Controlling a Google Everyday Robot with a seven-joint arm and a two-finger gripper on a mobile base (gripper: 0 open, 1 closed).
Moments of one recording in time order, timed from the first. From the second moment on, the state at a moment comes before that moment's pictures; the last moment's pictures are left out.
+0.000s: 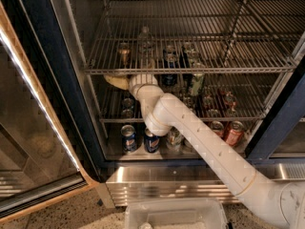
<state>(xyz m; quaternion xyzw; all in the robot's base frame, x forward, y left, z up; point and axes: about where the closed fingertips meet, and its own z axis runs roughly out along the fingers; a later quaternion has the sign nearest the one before) 0.760 0.068 0.808 -0.16 0.65 0.17 0.72</state>
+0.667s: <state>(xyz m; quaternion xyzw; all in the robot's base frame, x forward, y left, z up) 0.763 0.064 0.806 -0.16 0.66 0.16 0.72</state>
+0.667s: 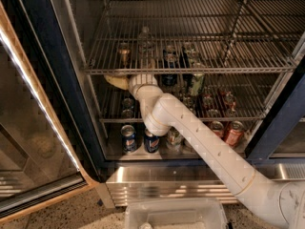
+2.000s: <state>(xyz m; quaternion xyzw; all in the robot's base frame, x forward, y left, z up) 0.818 0.065 0.793 -0.11 0.67 0.12 0.73</state>
